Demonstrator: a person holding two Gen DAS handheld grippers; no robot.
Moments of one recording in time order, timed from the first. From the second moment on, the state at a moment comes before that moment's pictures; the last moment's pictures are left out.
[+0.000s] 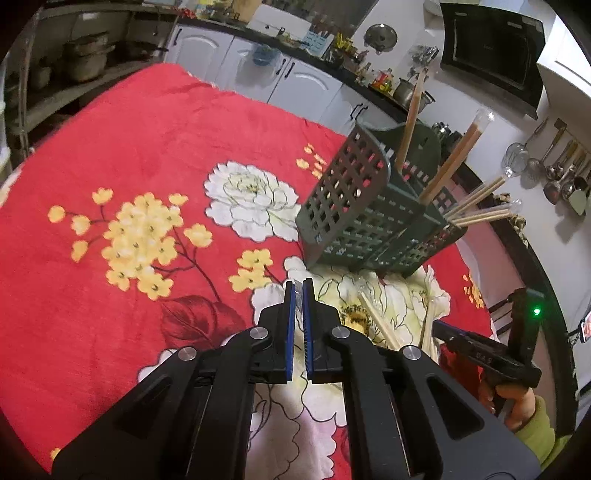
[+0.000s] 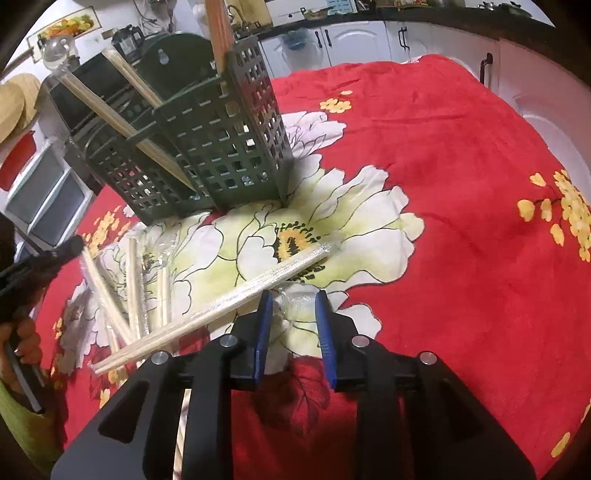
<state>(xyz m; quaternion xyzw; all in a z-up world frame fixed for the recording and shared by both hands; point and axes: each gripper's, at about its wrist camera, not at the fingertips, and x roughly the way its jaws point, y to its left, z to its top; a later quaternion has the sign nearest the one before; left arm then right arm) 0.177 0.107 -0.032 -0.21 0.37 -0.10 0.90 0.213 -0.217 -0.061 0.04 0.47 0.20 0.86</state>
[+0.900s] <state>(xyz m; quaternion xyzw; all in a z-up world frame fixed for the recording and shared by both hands) 0.149 0.068 0.074 -0.14 0.25 -0.15 0.95 0.149 -0.232 0.099 0.03 0.24 0.26 0.93</state>
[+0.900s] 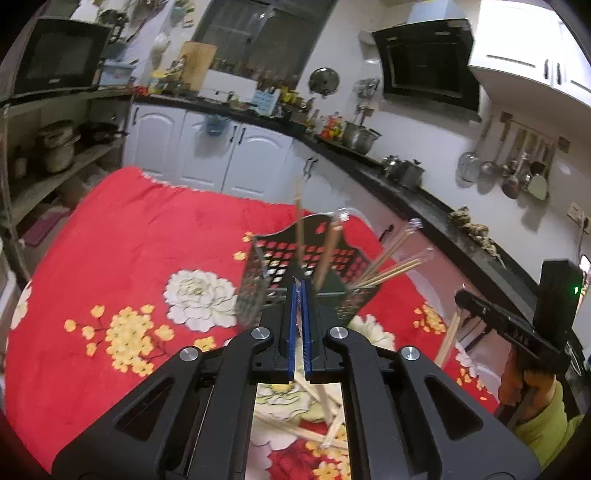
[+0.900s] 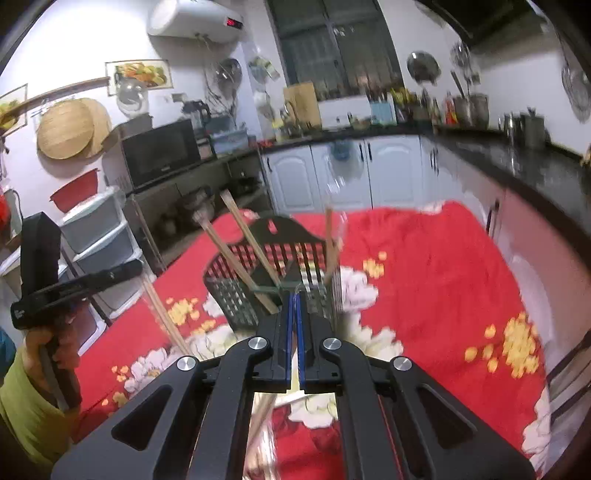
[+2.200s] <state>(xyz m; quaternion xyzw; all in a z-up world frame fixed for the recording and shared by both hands) 0.169 -0.017 0.161 -0.11 0.17 -0.26 0.94 0.135 -0.238 0.189 0.03 0.11 0.26 0.96</state>
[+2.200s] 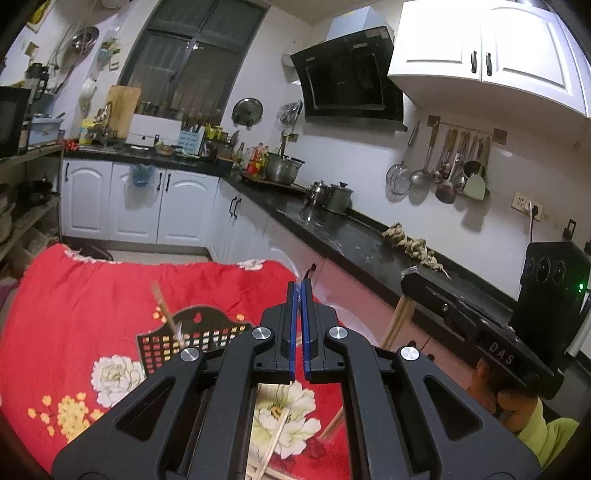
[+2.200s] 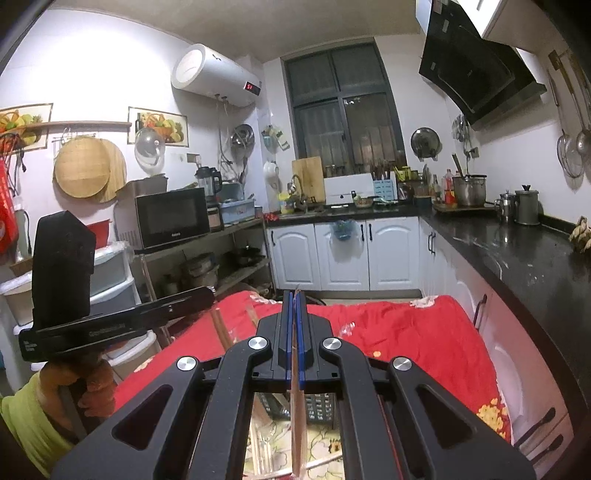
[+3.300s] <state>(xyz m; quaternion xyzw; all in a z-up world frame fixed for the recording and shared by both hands) 0.228 -0.005 0.206 -0.11 0.13 -0.20 0.96 0.197 -0.204 0.239 0.00 0.03 0.25 0.97</state>
